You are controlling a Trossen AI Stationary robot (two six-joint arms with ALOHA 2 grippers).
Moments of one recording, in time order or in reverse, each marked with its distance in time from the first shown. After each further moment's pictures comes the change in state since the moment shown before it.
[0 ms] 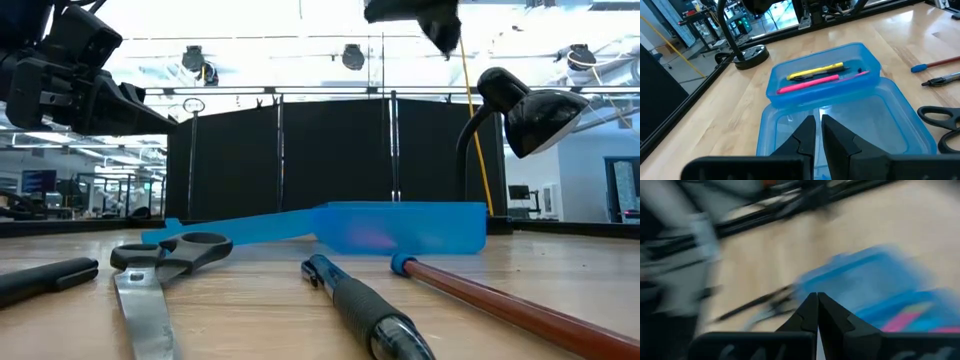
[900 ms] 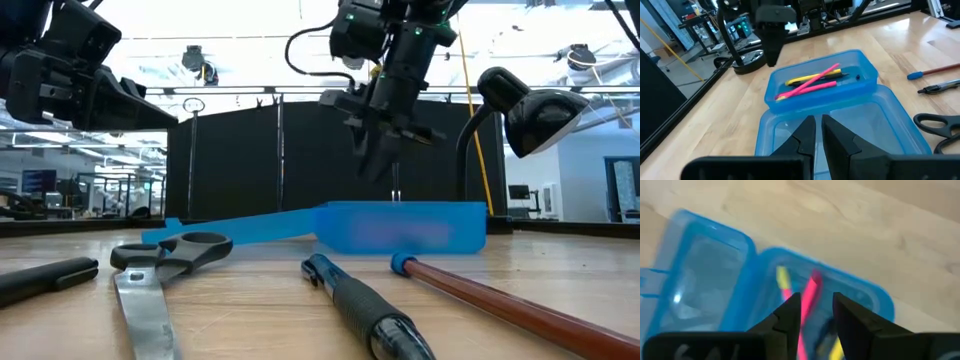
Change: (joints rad) left arm -0.001 0.000 0.000 0.028 0.010 0.002; right arm -0.490 0.367 0.286 -0.540 -0.200 0.473
